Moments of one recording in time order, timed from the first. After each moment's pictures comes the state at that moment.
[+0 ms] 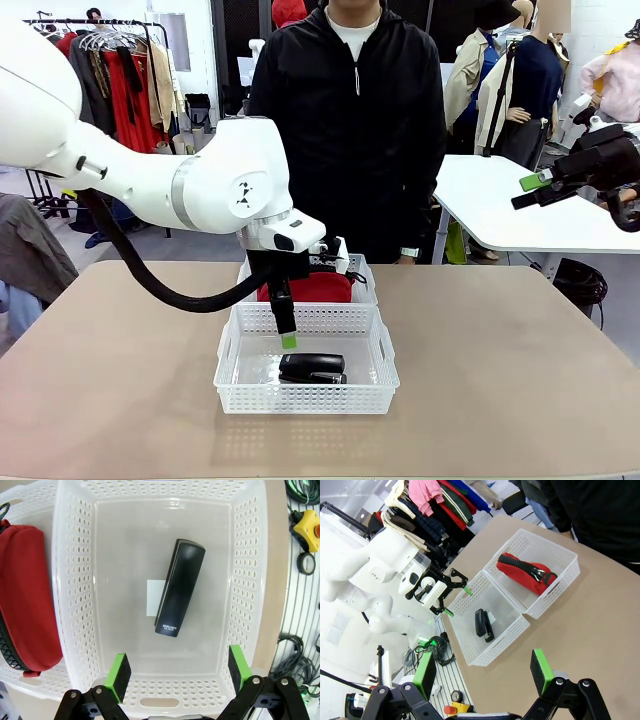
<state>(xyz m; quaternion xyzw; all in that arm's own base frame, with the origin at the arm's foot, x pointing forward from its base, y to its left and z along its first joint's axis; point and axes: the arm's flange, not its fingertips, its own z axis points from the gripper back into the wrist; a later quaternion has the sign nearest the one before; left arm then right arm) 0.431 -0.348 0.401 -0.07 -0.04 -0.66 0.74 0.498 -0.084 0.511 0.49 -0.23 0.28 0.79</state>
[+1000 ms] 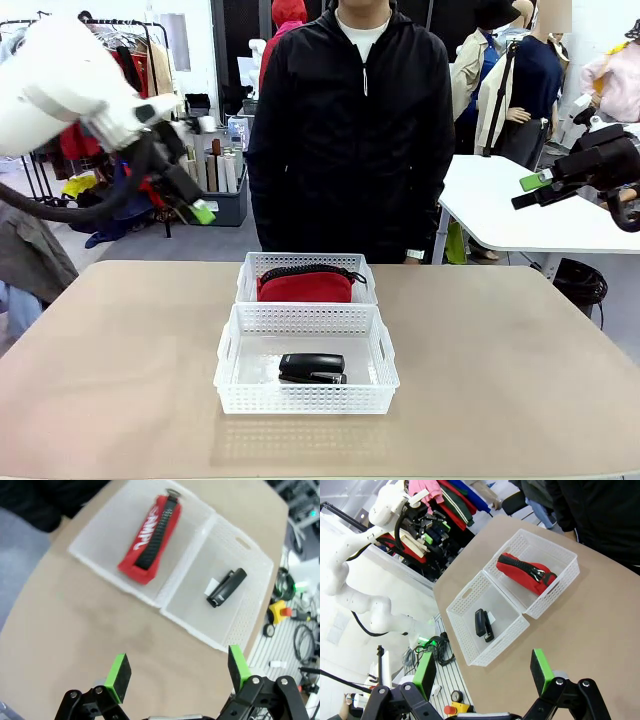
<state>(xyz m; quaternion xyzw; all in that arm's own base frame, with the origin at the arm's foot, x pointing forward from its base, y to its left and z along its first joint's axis) 0.536 -0.099 0.529 -0.27 -0.15 -0.40 0.86 0.498 -0.084 0.510 0.49 -0.23 0.28 0.79</state>
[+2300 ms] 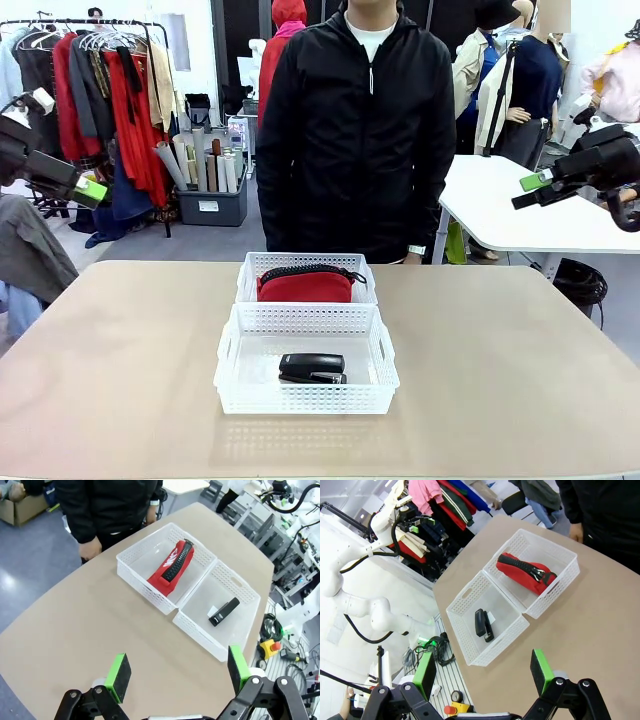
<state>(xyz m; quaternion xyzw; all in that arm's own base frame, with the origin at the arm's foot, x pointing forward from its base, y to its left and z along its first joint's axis) 0.478 0.070 0.520 -0.37 -0.30 -0.31 0.82 0.497 -0.086 0.510 0.49 -0.23 0.28 0.79</state>
